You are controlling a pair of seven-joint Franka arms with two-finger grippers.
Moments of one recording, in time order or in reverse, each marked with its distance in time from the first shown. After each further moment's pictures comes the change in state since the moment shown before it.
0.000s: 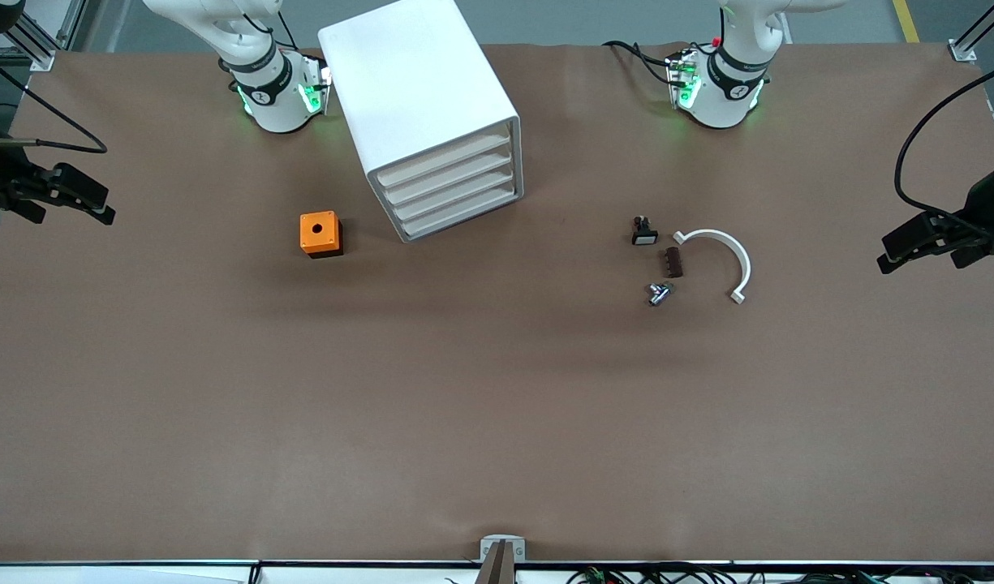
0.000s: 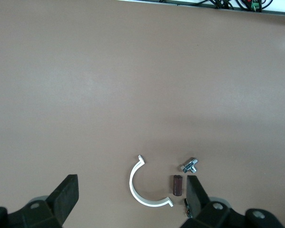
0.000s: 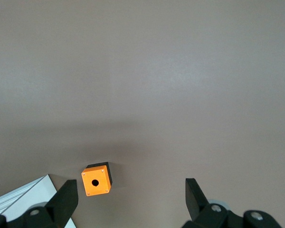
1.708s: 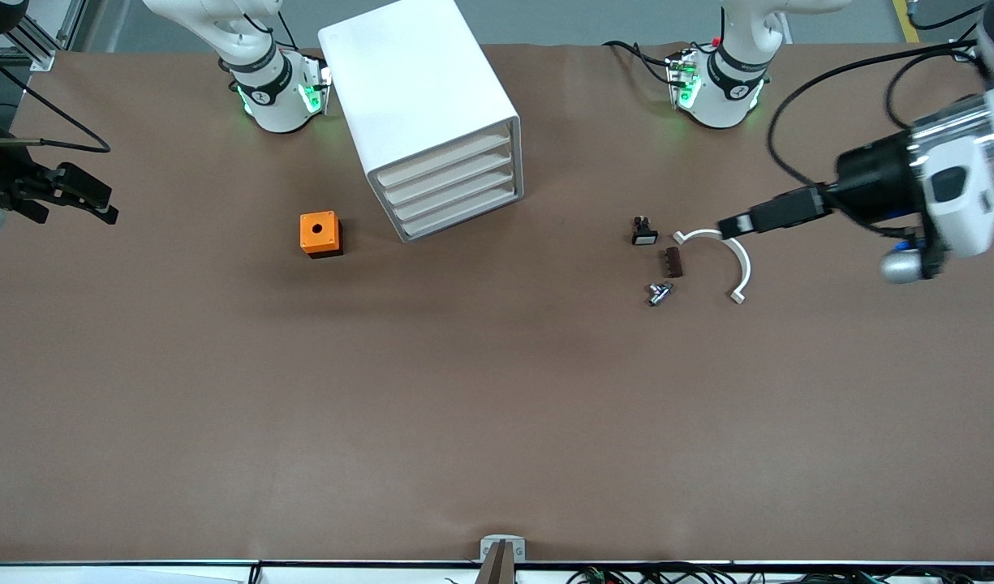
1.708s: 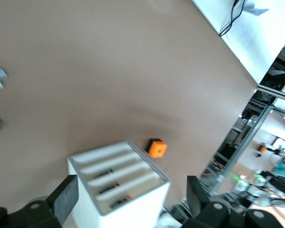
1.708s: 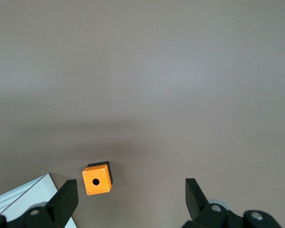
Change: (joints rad) left arm -0.119 0.051 -0.023 0.006 -0.744 -0.028 -0.513; right arm 0.006 0.000 0.001 0.000 0.000 -0.003 0.000
